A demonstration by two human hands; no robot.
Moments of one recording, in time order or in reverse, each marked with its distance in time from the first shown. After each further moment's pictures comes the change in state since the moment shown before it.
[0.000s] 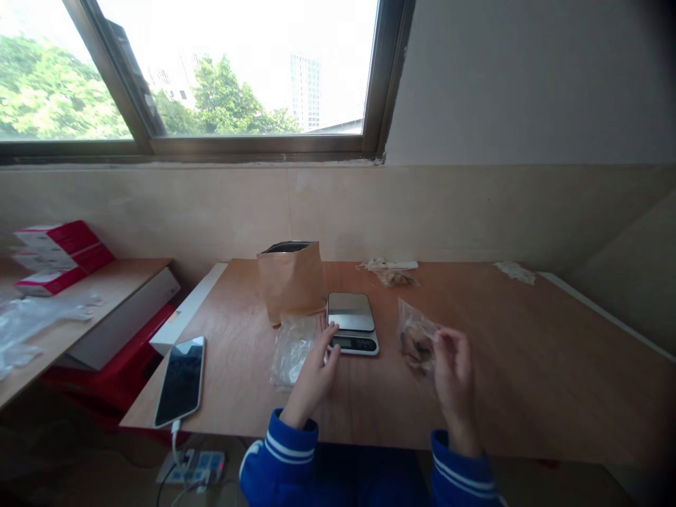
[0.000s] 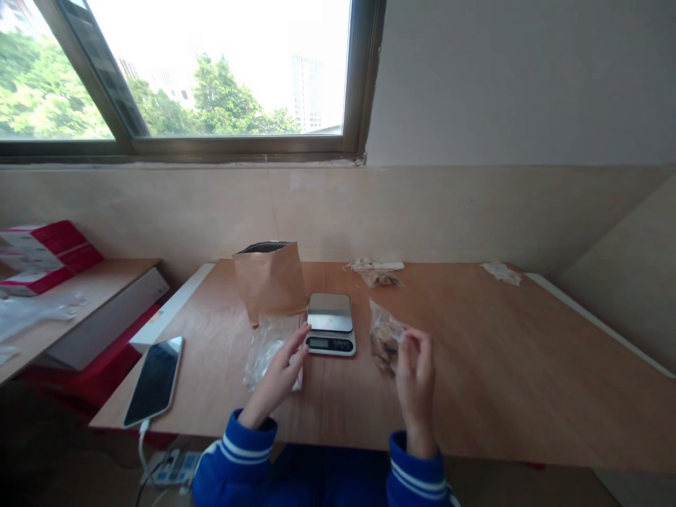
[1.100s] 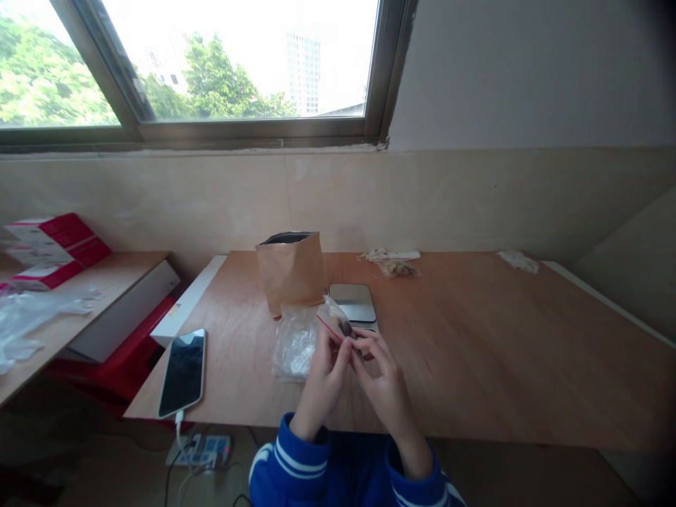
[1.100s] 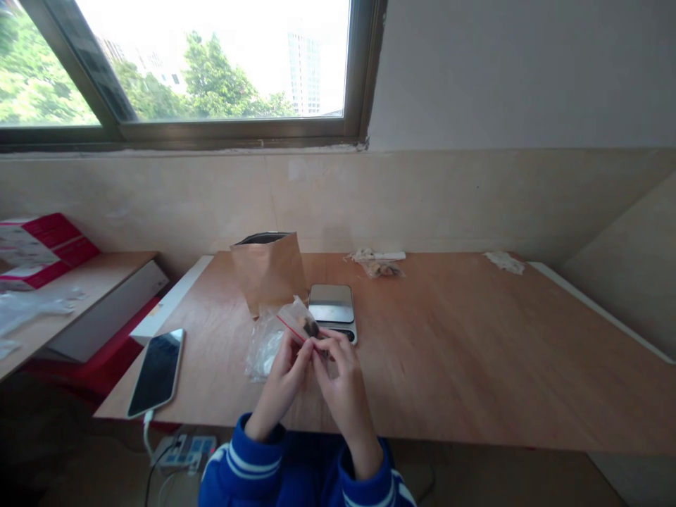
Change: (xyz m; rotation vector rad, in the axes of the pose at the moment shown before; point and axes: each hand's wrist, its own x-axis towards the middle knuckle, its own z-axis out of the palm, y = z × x) left_hand -0.022 0.044 0.012 -0.328 0.049 0.018; right_hand -0.070 -0.077 0.050 0.065 -0.539 -0.095
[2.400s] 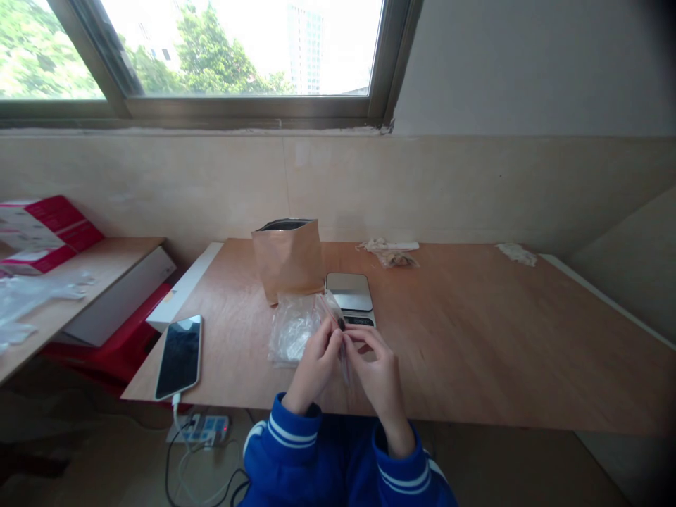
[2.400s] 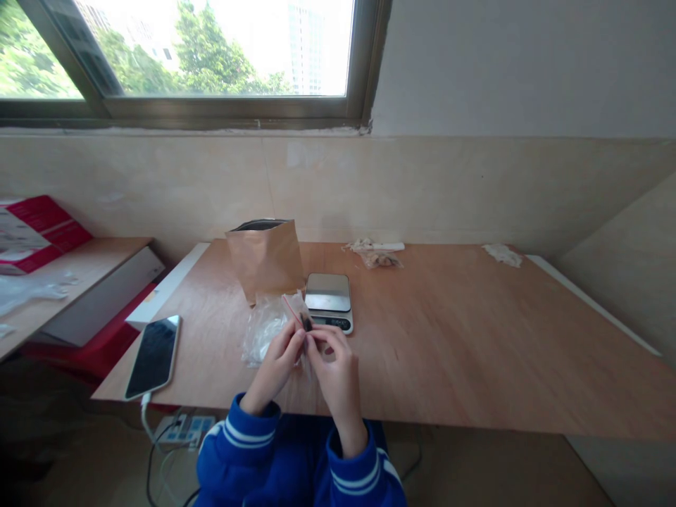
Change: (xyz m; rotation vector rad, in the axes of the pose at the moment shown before) left_hand 0.005 -0.011 -0.011 0.130 -0.100 -0.039; right_hand -0.002 -0.003 0.007 0.041 0.056 0.116
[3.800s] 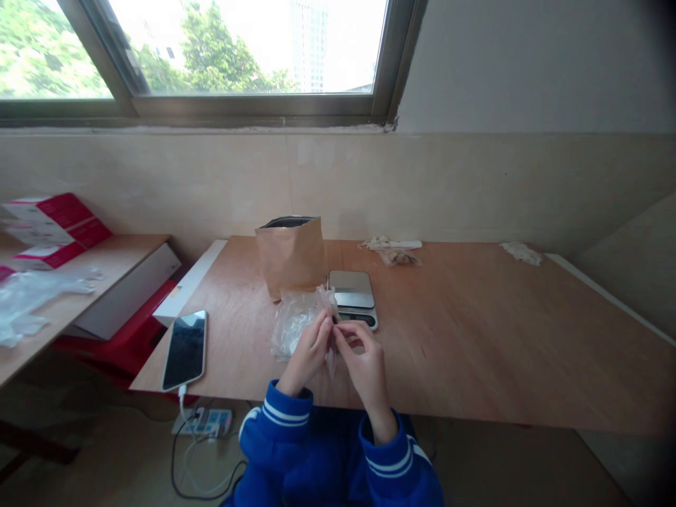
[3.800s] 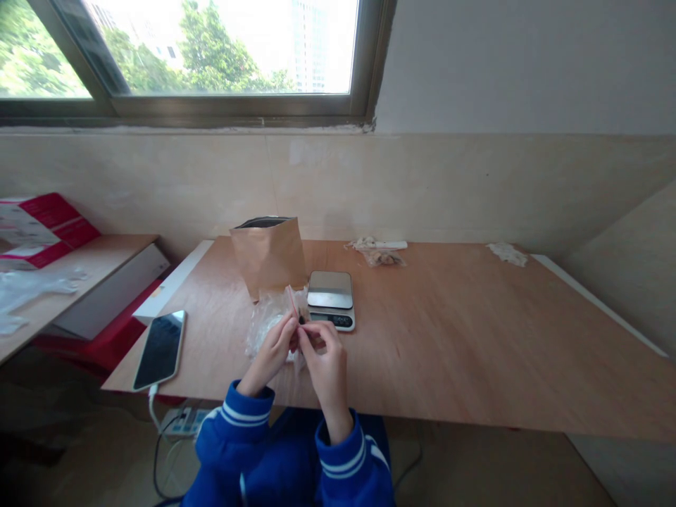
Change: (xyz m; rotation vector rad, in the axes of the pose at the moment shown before) left_hand 0.007 -0.018 -0.016 -0.068 -0.011 -0.028; right_hand -0.001 -0.006 0.022 0.121 0.035 0.045
